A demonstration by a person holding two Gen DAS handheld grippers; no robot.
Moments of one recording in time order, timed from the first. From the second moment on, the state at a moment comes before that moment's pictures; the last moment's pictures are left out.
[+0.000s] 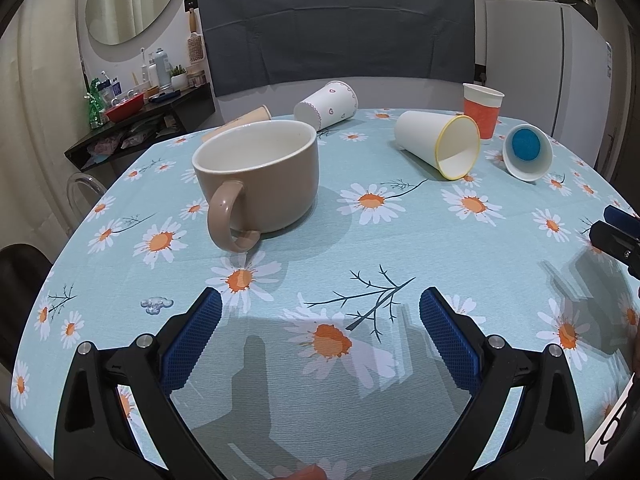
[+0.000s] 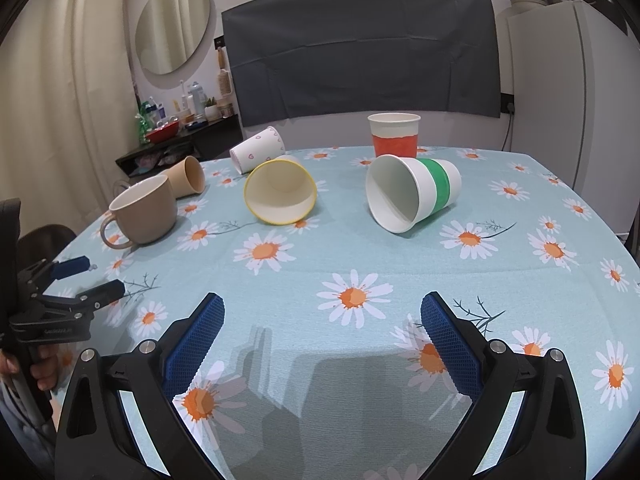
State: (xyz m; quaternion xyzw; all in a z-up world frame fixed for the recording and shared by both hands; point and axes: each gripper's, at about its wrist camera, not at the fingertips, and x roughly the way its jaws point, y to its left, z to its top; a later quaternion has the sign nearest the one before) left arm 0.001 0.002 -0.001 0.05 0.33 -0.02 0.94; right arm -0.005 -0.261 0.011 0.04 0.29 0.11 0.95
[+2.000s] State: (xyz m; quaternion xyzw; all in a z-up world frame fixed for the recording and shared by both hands) left arm 0.087 -0.095 0.032 0.10 0.36 -0.02 0.93; right arm 0.007 -0.288 0.005 0.10 0.31 0.03 0.94
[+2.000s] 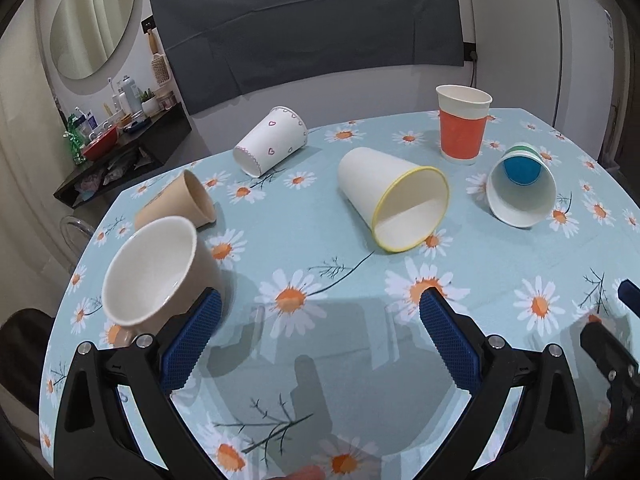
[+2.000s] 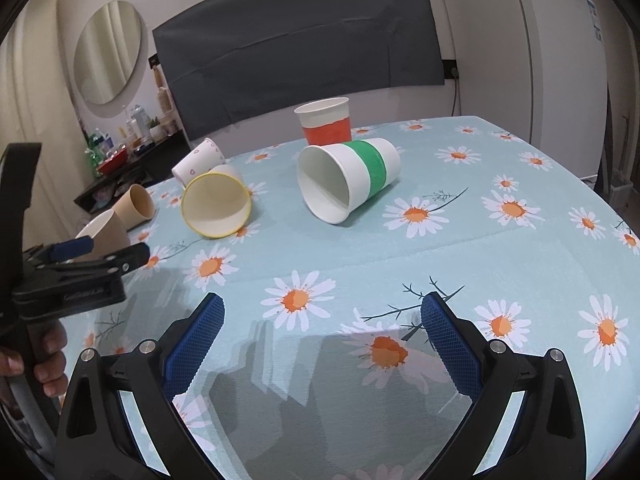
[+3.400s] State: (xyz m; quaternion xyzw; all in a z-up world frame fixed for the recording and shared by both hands) left arm 0.040 -0.067 0.017 0.06 0.42 -0.04 0.90; right arm 0.012 -0.279 0.003 0.08 0.33 0.04 0.94
